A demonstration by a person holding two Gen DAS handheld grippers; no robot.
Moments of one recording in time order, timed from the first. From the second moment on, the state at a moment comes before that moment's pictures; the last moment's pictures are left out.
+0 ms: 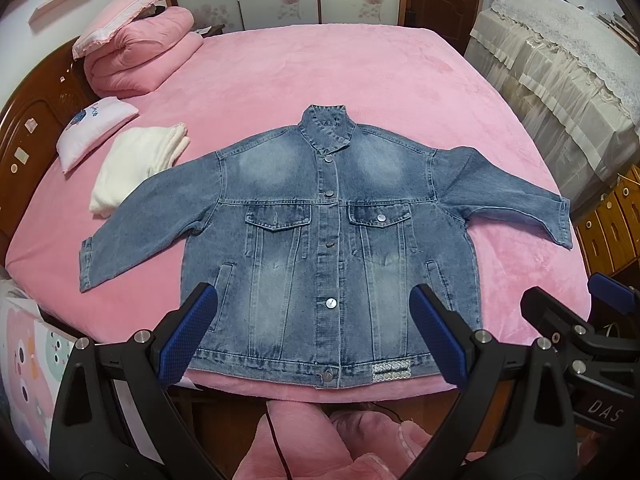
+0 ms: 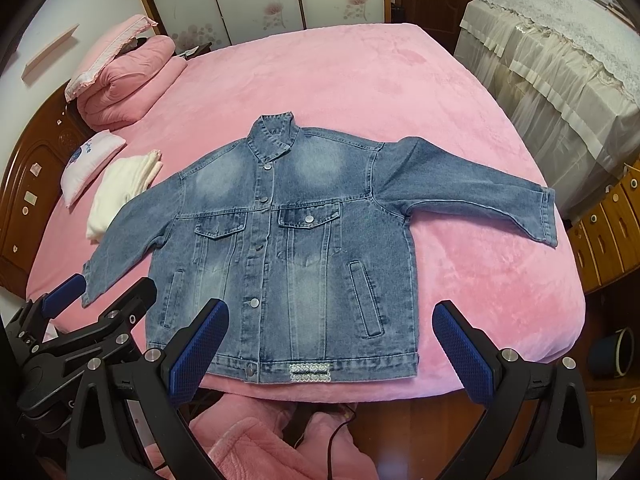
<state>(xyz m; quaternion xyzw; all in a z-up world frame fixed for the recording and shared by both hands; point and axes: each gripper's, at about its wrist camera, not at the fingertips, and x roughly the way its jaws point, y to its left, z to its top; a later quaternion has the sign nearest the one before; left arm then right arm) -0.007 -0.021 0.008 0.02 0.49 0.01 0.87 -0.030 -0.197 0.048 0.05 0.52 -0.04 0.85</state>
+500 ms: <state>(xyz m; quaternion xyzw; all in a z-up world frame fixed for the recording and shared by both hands) -0.027 -0.019 0.014 0.00 0.47 0.02 0.88 -0.034 -0.195 0.050 0.03 0.51 -0.03 0.86</state>
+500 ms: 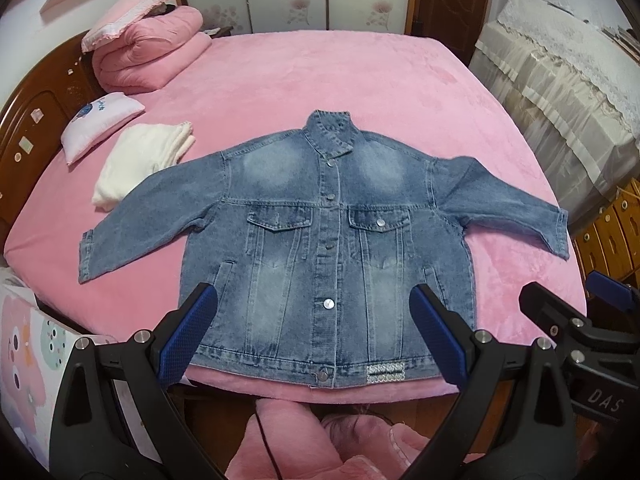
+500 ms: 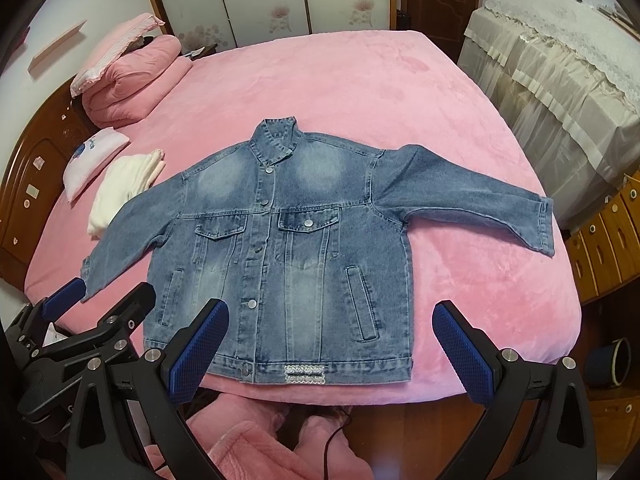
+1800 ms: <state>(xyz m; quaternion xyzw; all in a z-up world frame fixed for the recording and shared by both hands) 0.050 0.549 -0.185 -0.53 0.47 0.23 0.66 0.222 0.293 -0.082 -0.04 0.59 0.06 0.80</state>
